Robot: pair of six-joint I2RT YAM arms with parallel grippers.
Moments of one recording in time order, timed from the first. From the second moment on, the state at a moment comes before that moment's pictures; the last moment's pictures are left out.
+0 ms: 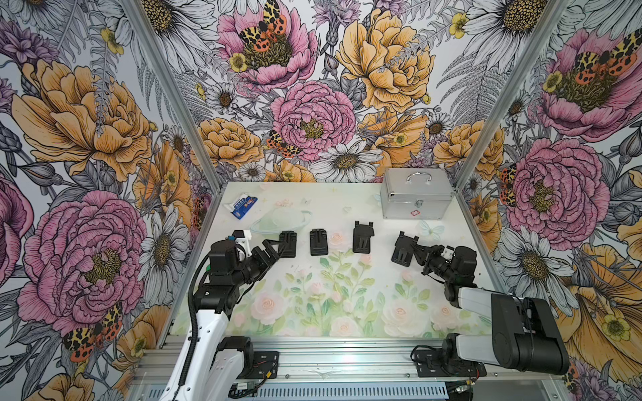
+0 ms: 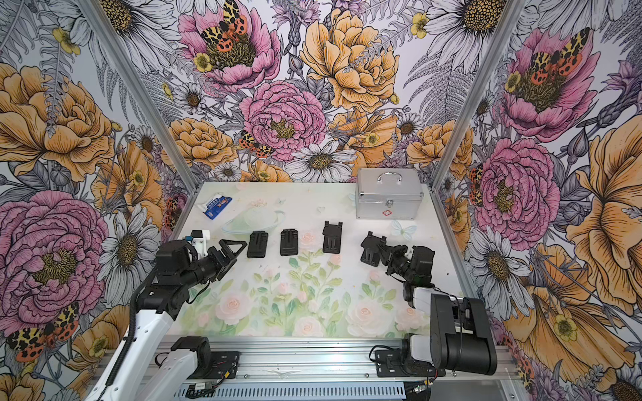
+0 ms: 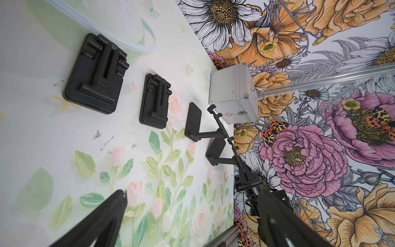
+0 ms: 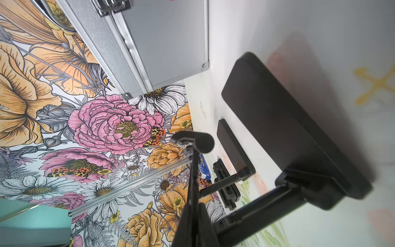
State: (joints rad) left arm -0.02 0.74 0.62 -0.45 0.56 -0.88; right arm -0.16 1.36 0.28 0.76 -0.69 1.68
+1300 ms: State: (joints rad) left arm -0.03 0.90 0.81 -0.45 0.52 -0.83; right arm -0.17 1.20 0.96 -0.08 -0.62 1.23
